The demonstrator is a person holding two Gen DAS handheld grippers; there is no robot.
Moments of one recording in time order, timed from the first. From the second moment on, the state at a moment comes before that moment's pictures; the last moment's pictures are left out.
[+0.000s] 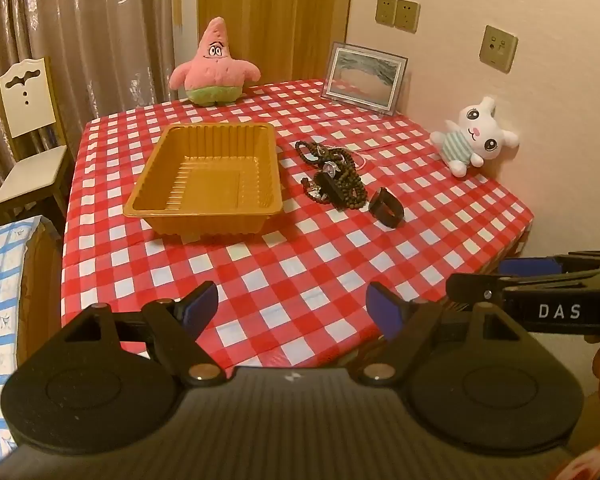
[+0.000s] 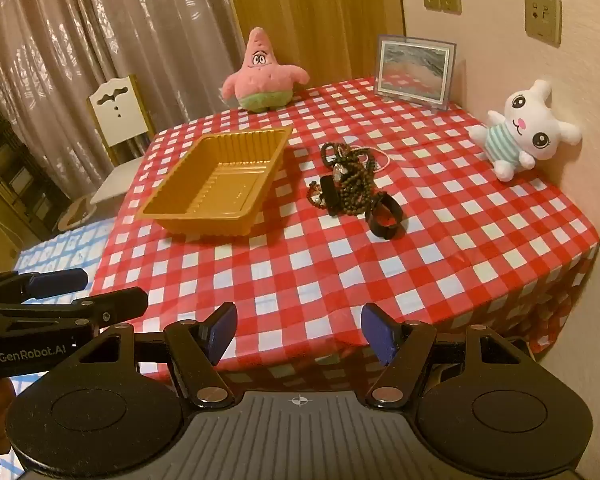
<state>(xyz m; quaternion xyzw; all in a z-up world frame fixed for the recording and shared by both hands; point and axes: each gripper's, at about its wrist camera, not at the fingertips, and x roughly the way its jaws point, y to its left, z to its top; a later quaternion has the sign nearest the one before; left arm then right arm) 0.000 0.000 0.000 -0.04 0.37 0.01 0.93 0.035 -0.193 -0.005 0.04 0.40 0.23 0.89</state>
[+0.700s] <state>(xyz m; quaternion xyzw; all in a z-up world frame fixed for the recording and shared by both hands) 0.000 0.000 0.000 -0.03 0.37 0.01 0.93 0.036 -0.195 -0.005 0.05 0.40 0.23 0.89</state>
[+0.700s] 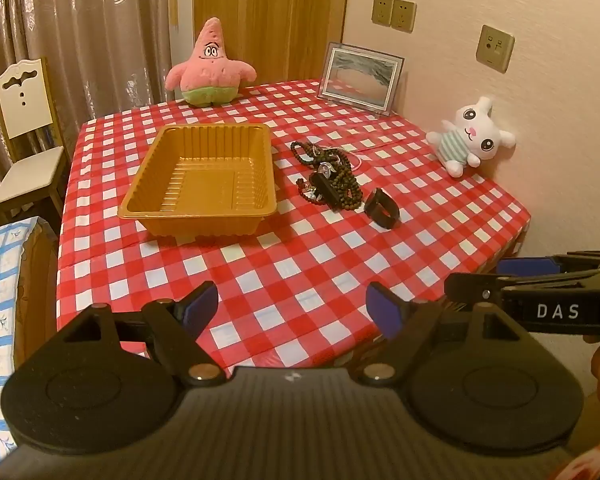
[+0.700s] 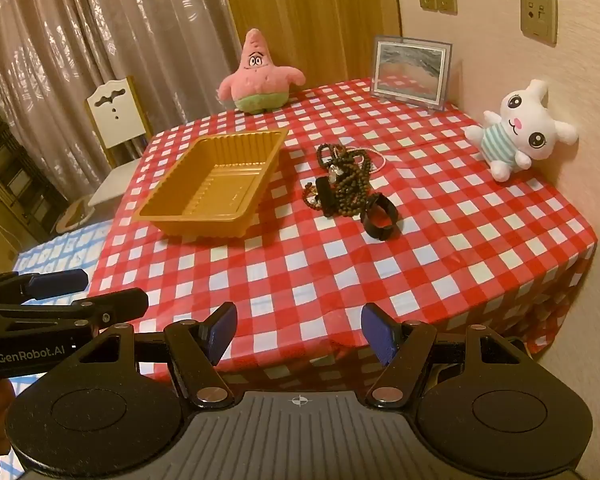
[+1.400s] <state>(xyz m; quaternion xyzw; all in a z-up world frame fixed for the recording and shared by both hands) 0.000 0.000 0.000 -0.03 0.37 0.01 0.93 0.039 -0.194 -0.005 0.05 0.40 0.23 0.89</state>
